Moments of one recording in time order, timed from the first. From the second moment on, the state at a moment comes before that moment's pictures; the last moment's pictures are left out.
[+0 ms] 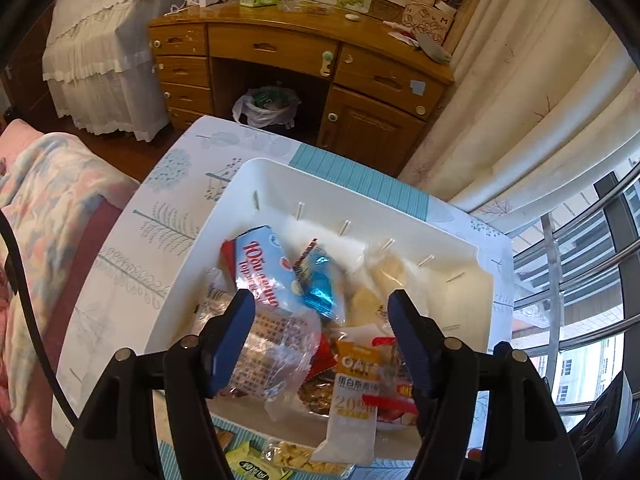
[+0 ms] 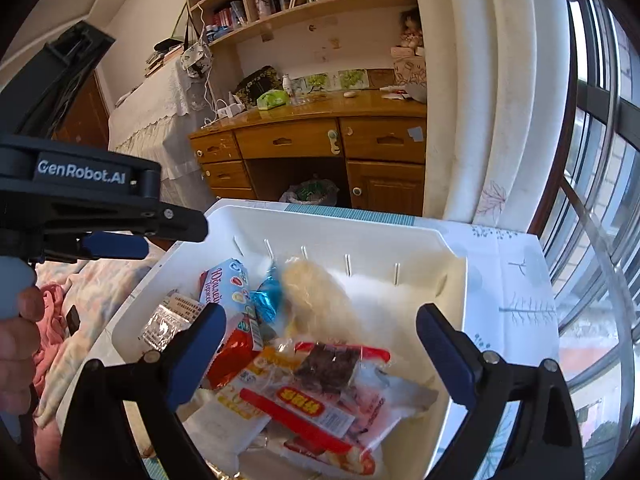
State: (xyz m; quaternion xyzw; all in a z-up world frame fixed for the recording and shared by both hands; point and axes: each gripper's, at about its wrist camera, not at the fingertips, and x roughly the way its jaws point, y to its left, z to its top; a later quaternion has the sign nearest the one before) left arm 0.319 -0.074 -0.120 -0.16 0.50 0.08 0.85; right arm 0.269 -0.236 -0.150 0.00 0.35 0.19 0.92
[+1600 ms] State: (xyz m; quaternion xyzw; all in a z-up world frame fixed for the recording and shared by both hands) left arm 0.144 0.068 -0.232 -0.30 0.59 0.20 0.73; right arm 0.155 -0.189 -0.213 0.08 0.46 0.04 0.89
